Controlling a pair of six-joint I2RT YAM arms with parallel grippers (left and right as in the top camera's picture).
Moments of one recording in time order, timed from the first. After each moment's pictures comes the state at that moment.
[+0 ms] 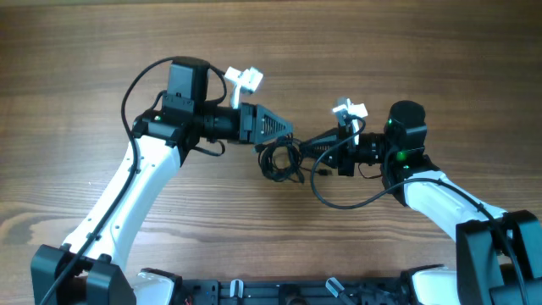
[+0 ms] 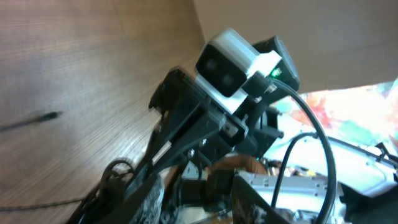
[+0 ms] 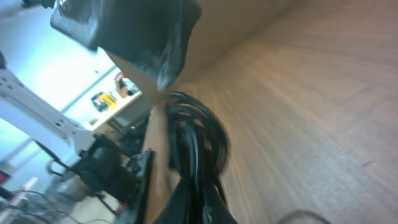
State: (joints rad) left arm -0.28 1.48 1.11 -0.48 1.13 -0.44; right arm 0.19 1.52 0.56 0.63 -1.31 0.32
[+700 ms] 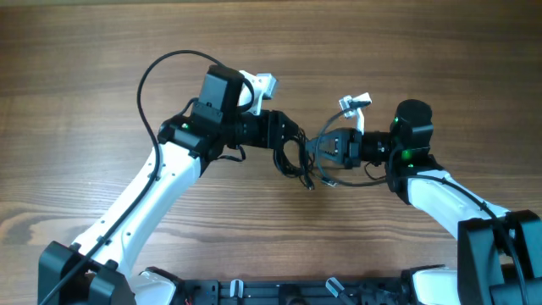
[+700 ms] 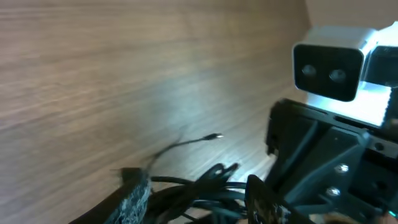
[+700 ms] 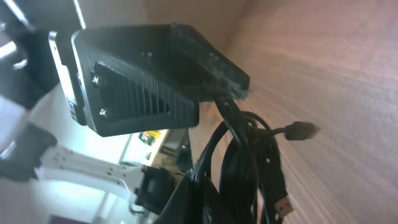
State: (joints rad) left arm -0.43 1.48 1.11 -0.49 0.55 -0.38; right arm 0.15 1.53 0.56 0.64 -1.33 0.81
